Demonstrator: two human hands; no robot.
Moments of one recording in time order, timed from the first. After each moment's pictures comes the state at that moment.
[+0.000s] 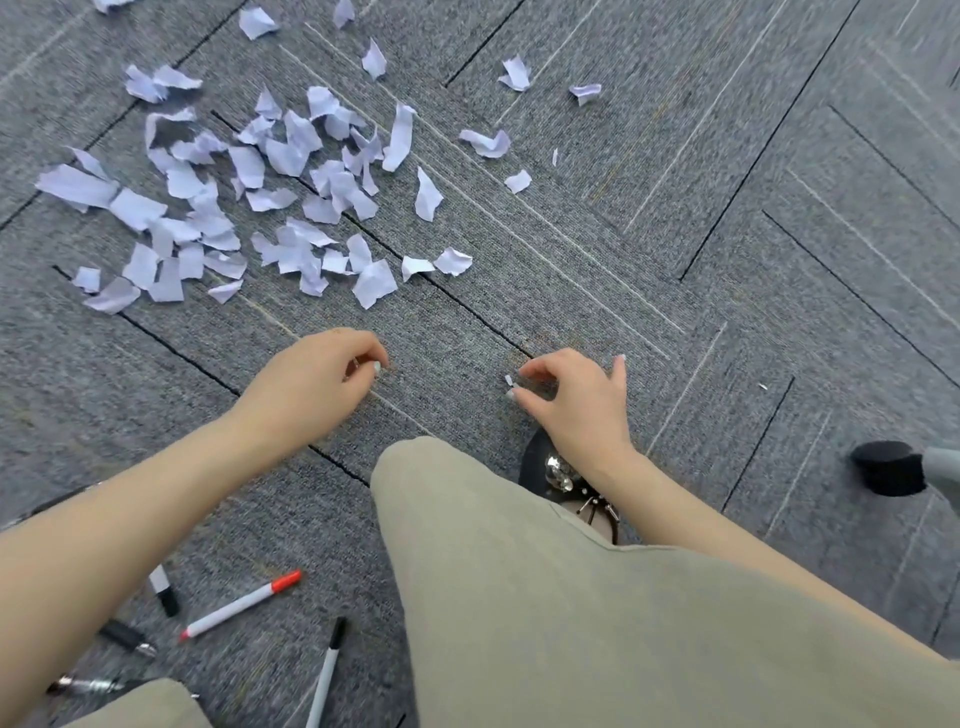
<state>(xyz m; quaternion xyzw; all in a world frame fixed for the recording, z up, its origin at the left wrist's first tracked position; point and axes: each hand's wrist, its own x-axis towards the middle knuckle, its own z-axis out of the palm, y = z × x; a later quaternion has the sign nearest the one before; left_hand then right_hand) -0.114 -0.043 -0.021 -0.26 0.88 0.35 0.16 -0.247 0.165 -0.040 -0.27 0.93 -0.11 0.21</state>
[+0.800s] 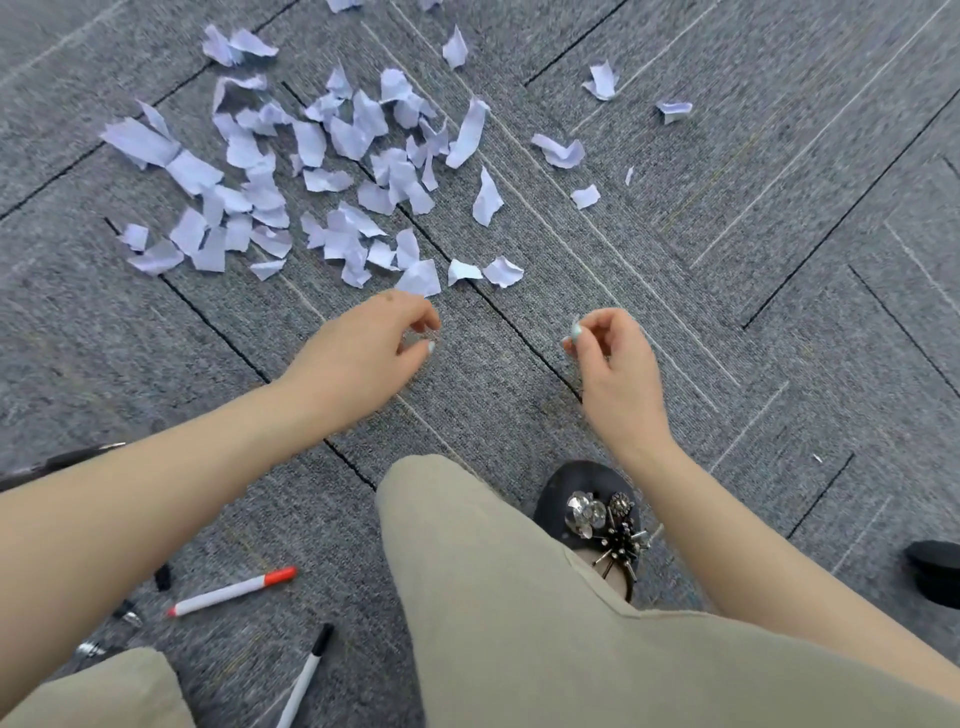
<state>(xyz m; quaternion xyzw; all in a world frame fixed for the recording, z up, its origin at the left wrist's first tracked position) -0.138 -0.043 -0.018 -0.31 0.86 0.38 0.14 -0.277 0.126 -0.030 -0.18 0.87 -0.36 0.29</state>
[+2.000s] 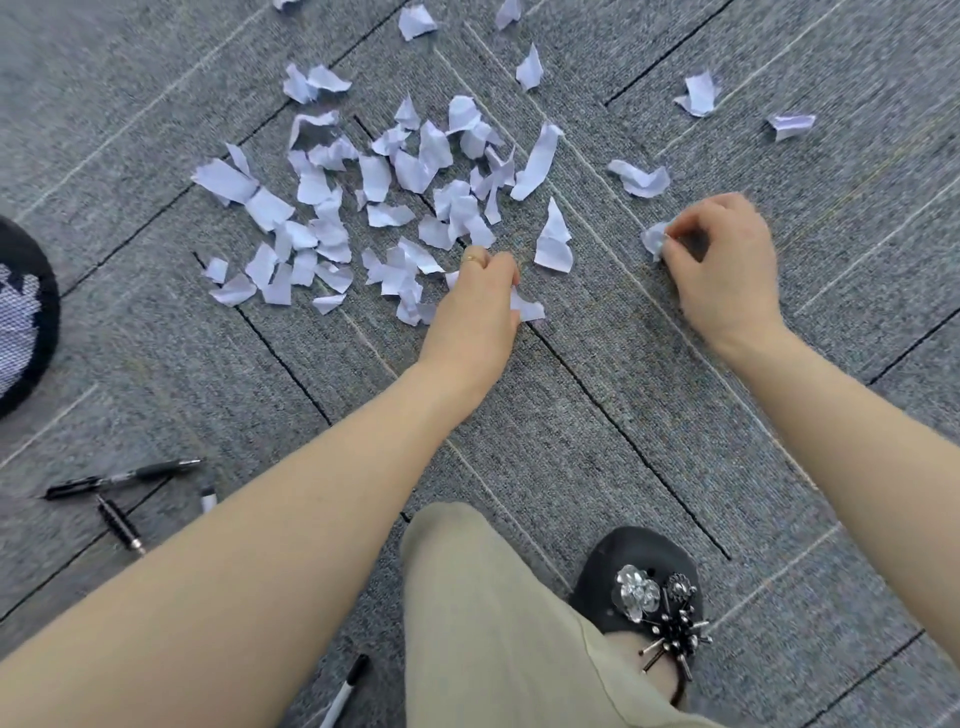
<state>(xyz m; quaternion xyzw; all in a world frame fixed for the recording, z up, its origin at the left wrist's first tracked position) -0.215 -0.048 -0.045 -0.43 0.82 0.36 0.07 -0.395 0.049 -0.063 -0.34 0.90 -0.22 0.16</state>
